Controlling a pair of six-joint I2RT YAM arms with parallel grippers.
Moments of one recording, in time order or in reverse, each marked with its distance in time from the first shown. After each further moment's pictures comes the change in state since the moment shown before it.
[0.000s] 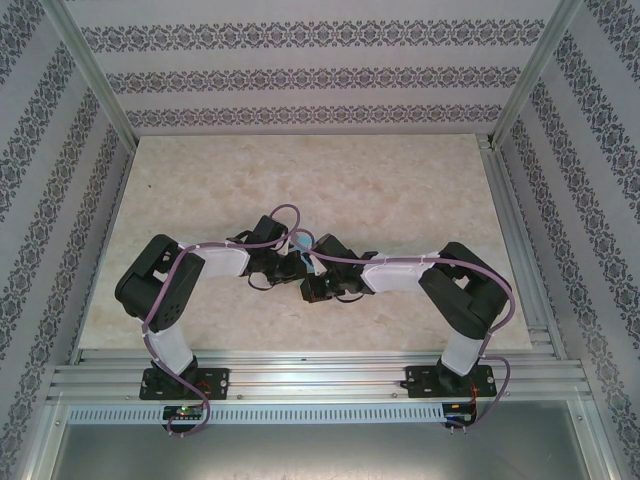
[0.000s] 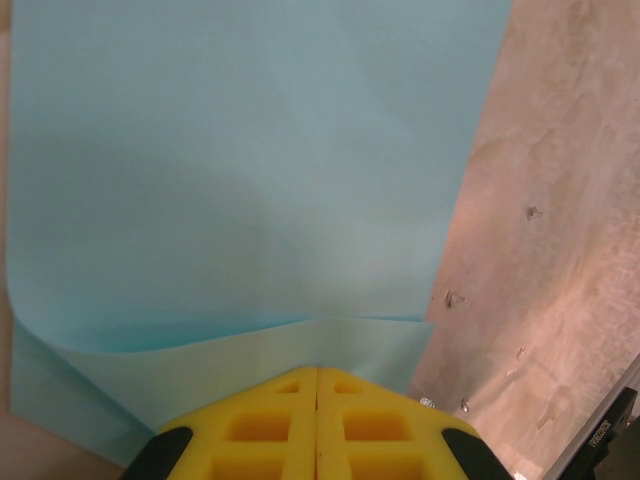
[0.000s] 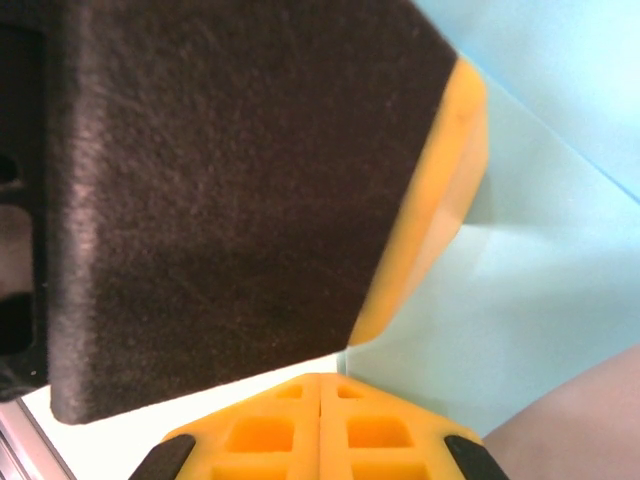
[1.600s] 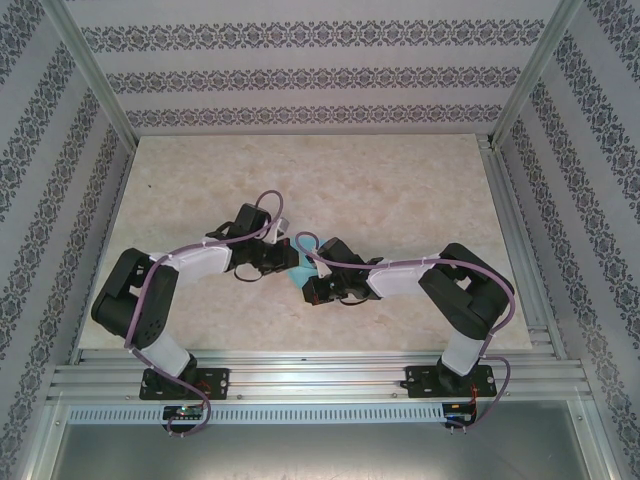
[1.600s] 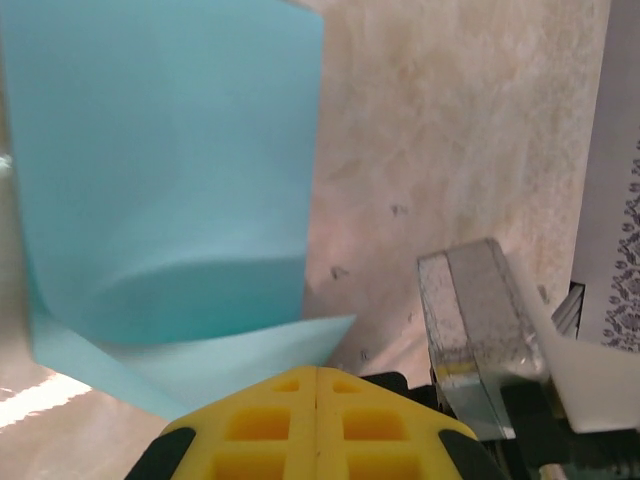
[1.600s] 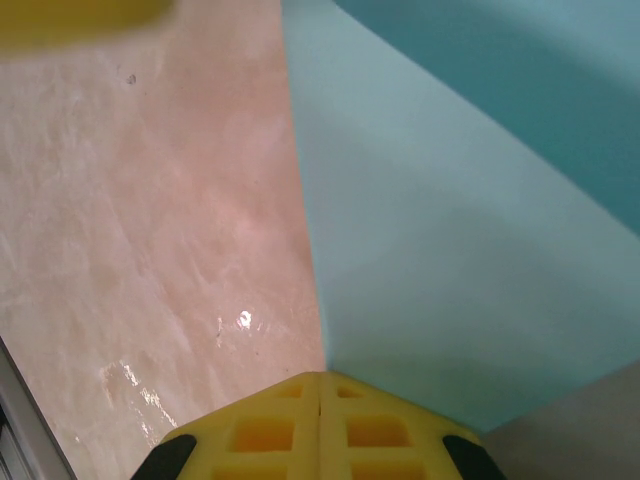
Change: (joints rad) left arm 0.076 -0.155 -0.011 -0.058 0.124 0.050; right arm -0.013 -0.008 -0.092 0.146 -0.040 -0.015
